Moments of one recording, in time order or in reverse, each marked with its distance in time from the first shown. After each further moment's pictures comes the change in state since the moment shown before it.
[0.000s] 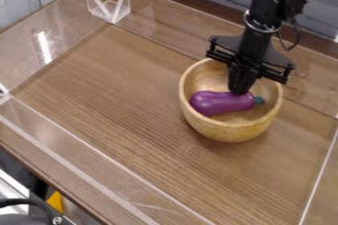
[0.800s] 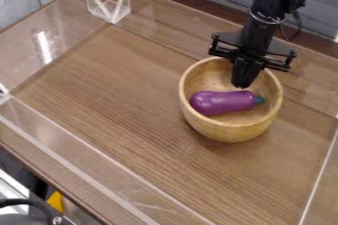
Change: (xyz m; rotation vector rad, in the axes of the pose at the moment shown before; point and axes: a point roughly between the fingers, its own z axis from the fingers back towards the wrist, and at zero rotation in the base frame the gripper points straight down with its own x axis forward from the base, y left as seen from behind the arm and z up) arm 0.015 0.001 -0.003 0.036 0.040 0.206
